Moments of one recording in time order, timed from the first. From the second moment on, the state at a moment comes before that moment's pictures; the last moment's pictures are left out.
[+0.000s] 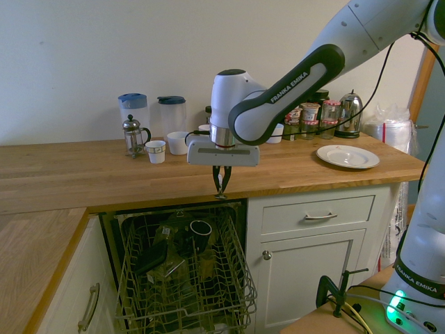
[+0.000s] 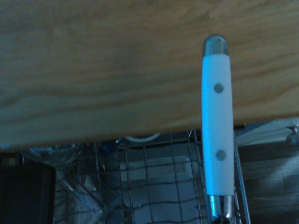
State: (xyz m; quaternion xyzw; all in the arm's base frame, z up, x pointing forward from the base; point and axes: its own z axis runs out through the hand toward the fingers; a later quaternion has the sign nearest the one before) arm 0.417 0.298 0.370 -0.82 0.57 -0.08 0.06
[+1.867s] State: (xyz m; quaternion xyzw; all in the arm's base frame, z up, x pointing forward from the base) arm 0.378 0.328 0.133 -0.86 0.52 -0.02 0.01
